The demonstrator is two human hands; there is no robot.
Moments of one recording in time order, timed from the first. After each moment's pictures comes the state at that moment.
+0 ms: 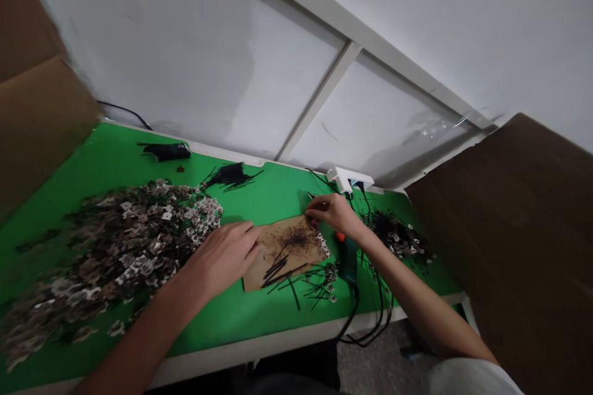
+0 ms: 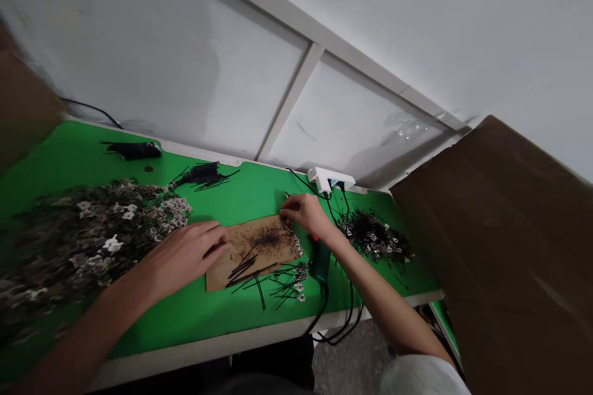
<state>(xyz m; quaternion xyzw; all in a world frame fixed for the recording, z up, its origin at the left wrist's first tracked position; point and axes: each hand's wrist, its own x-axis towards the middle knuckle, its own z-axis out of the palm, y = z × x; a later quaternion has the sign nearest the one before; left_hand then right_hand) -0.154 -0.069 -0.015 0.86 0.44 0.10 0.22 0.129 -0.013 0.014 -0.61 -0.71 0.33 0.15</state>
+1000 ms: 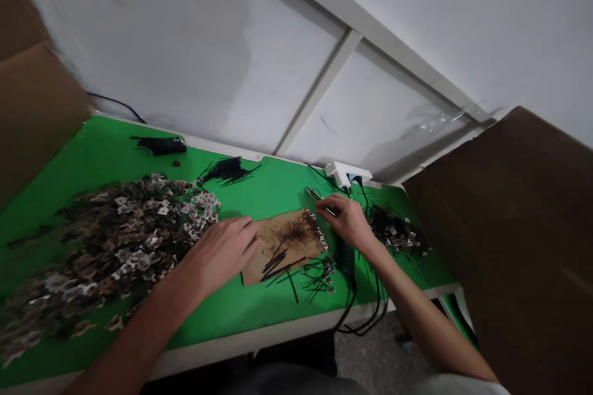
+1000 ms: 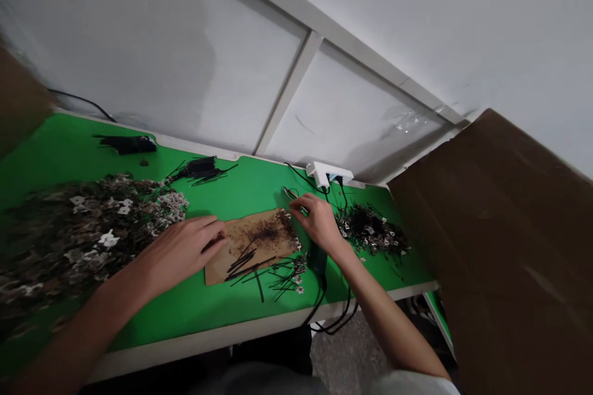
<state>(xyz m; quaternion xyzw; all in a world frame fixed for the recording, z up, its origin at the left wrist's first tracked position) -0.154 -0.070 -0.011 0.87 0.44 0.10 0.22 0.139 -0.048 0.020 -0.61 -0.77 0.11 0.15</state>
